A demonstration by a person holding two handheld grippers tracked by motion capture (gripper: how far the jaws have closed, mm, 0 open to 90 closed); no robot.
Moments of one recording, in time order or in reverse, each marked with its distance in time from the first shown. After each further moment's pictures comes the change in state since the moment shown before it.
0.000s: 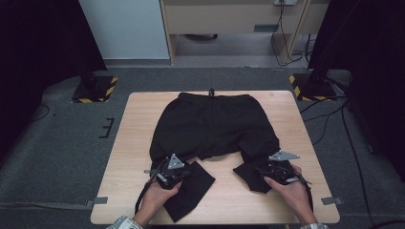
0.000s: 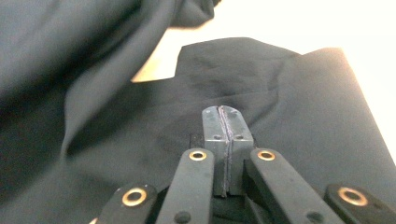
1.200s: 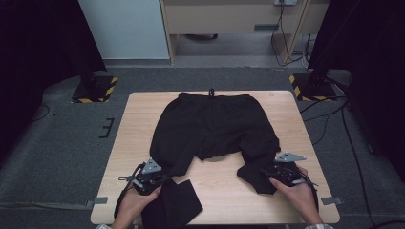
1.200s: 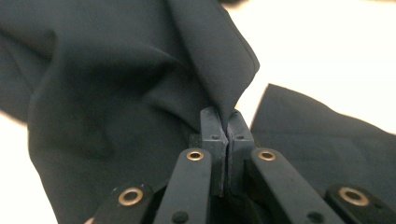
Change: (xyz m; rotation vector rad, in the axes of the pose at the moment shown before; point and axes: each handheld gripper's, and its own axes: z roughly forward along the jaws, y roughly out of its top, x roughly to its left) left arm 0.023 -0.031 -0.051 -0.028 0.004 -0.084; right arm -0.014 -0.012 -0.013 0.017 -0.024 0.019
